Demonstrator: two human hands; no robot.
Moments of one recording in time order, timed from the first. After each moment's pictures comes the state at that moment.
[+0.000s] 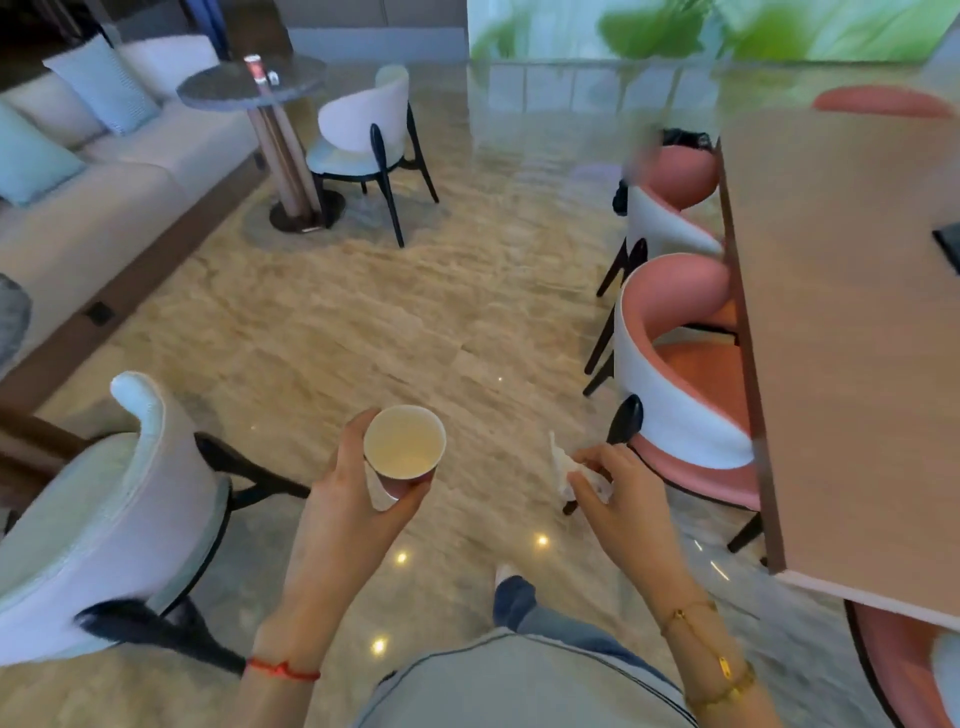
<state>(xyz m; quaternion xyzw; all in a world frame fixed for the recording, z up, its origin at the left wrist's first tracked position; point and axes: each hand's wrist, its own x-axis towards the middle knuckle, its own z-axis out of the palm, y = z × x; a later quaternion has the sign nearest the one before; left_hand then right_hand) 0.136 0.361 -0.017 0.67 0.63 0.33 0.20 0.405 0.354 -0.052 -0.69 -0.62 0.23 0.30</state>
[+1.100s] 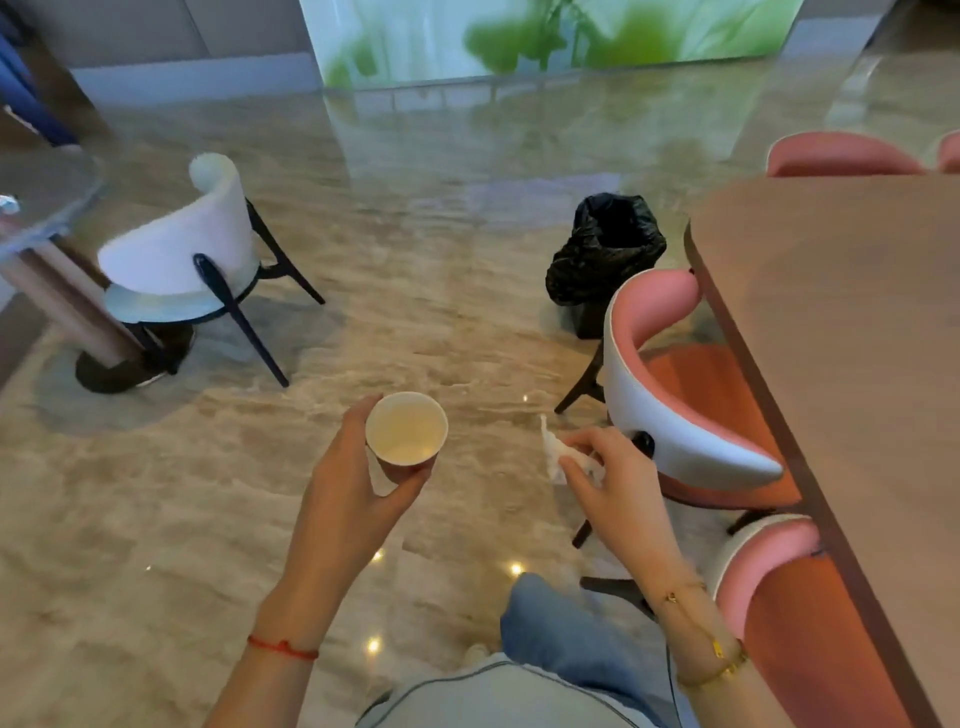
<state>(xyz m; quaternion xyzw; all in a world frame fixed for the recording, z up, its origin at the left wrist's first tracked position) 0.285 1.207 -0.009 0.75 0.51 0.32 0.28 0.540 1.122 -0.024 -0.75 -0.54 0.17 0.35</state>
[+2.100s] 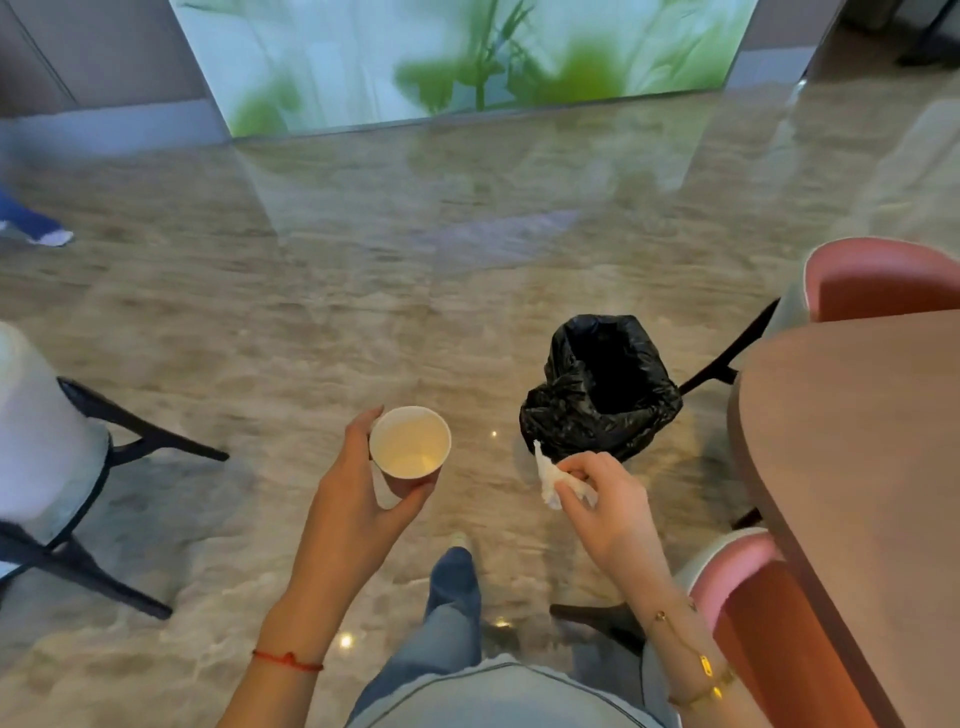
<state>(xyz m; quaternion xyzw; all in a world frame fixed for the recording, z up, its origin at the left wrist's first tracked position) 0.597 1.845 -0.030 0.77 0.45 0.30 0.32 0.837 1.724 -0.058 -0.79 -0.48 0.16 0.34</state>
